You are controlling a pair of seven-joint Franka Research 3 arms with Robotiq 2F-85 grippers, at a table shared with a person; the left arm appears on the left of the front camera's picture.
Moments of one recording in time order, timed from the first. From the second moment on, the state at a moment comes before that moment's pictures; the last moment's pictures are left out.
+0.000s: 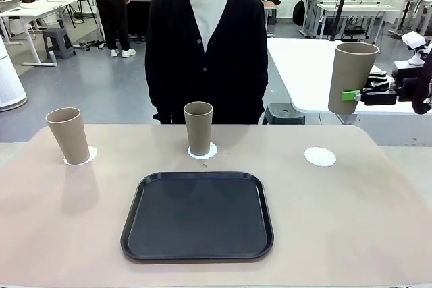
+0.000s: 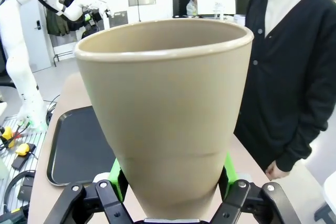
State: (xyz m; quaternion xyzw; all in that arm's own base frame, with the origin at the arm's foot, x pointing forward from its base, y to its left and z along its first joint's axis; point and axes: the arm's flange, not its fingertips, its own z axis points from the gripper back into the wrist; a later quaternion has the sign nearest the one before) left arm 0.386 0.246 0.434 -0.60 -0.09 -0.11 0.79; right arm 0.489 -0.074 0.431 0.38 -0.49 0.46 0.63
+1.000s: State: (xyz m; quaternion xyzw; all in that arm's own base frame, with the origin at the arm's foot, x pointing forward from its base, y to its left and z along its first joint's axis) left arm 0.386 0.246 0.434 -0.60 -0.09 -0.11 0.79; right arm 0.591 -0.119 0.285 0.45 -0.46 0.47 0.61
